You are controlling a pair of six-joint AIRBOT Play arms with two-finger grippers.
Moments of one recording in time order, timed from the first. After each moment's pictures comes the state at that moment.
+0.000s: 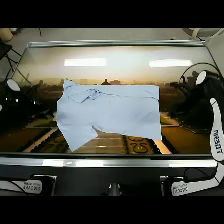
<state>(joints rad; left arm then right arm) 0.22 -1.55 1.25 1.28 -1.46 -1.47 -0.19 -1.62 1.42 -1.42 1.62 1.02</state>
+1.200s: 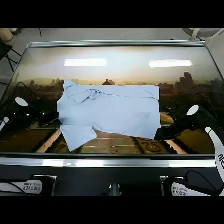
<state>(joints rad) 0.22 -1.53 1.01 1.08 -1.19 -1.36 -0.21 -1.41 0.83 -1.14 1.32 0.98</state>
